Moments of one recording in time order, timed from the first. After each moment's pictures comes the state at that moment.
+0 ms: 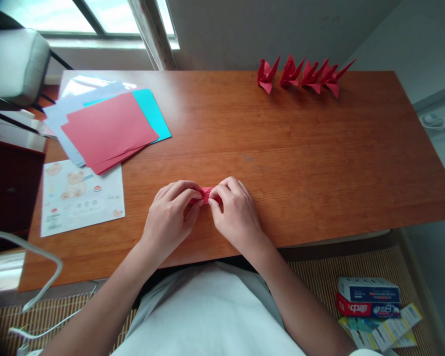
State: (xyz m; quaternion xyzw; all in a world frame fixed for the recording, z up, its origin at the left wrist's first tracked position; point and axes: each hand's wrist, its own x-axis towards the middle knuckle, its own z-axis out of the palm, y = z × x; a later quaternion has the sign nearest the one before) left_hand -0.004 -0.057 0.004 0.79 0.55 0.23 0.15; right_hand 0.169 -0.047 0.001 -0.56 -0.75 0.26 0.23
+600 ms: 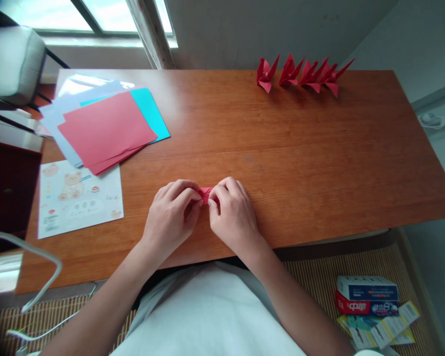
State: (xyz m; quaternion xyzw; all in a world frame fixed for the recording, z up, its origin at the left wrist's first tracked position) left_hand -0.003 -0.057 0.002 0.79 0.55 0.22 0.16; right_hand 0.163 -0.051 0.002 -0.57 -0.75 0.25 0.22
